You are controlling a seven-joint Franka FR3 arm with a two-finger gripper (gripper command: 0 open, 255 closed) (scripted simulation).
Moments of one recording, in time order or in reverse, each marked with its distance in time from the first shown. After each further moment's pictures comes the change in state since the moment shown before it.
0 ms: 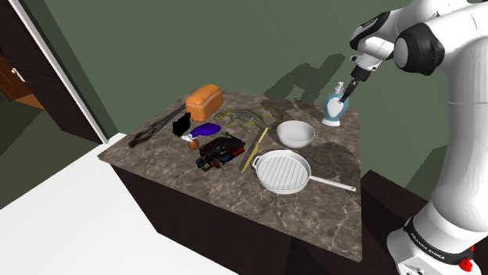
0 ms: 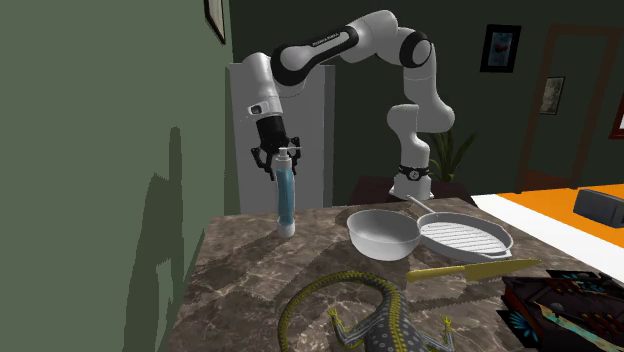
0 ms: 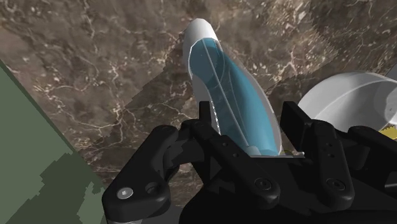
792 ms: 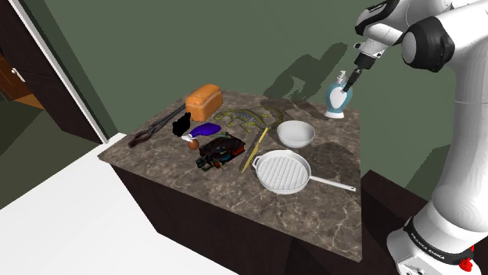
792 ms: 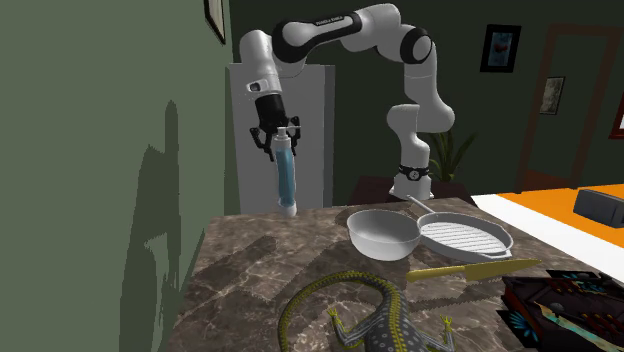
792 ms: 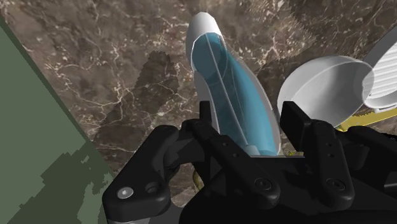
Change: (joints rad) arm 0.003 -0.051 -0.021 0.073 -0.045 -0.101 0.059
